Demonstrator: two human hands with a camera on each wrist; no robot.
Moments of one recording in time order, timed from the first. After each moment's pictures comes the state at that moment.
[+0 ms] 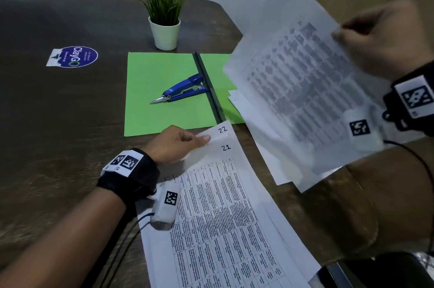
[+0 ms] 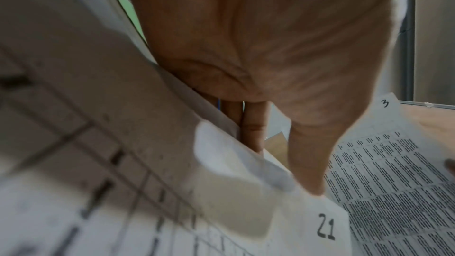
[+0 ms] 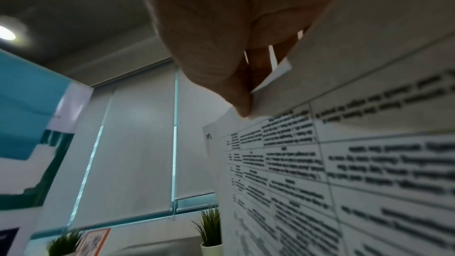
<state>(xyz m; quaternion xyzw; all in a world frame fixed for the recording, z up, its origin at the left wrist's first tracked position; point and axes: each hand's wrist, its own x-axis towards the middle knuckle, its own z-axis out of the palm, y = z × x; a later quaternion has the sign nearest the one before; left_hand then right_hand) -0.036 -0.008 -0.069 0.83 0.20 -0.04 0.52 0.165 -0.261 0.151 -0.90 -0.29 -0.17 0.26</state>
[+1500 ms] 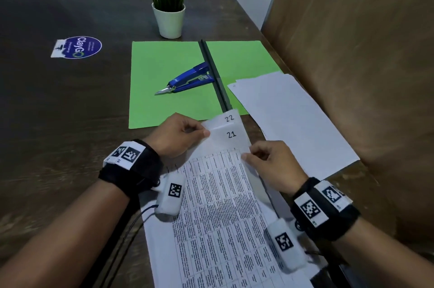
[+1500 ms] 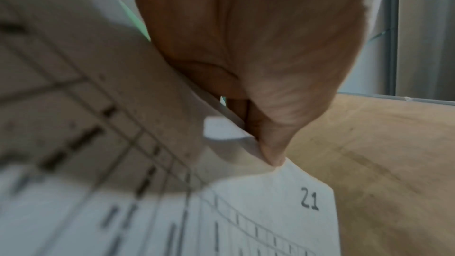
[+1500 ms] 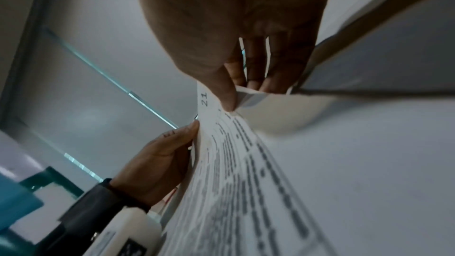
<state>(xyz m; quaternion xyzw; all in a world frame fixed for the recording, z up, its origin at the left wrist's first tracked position) -0.037 -0.007 -0.061 0.84 0.17 0.02 0.51 0.066 -0.241 -0.074 -0.84 -0.28 0.19 0.42</state>
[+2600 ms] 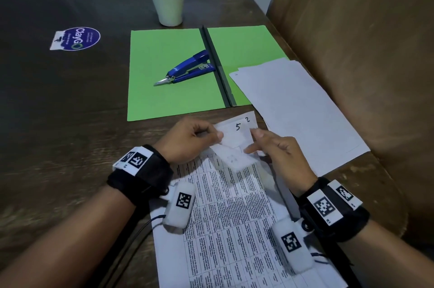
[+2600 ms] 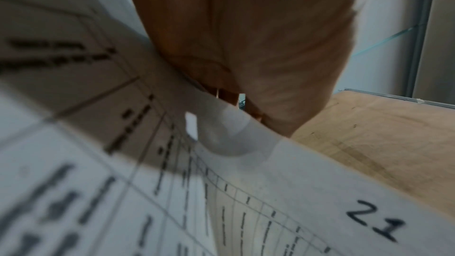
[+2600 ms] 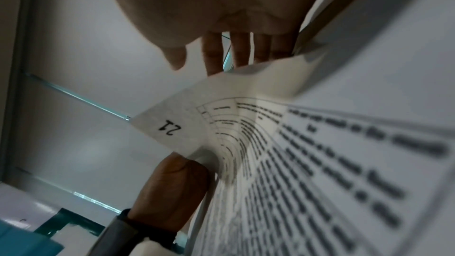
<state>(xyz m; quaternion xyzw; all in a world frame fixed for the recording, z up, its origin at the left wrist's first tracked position) -0.037 -0.037 -0.070 0.84 0.15 0.02 0.53 0.065 -0.250 -0.080 -0.71 -0.24 0.26 0.61</state>
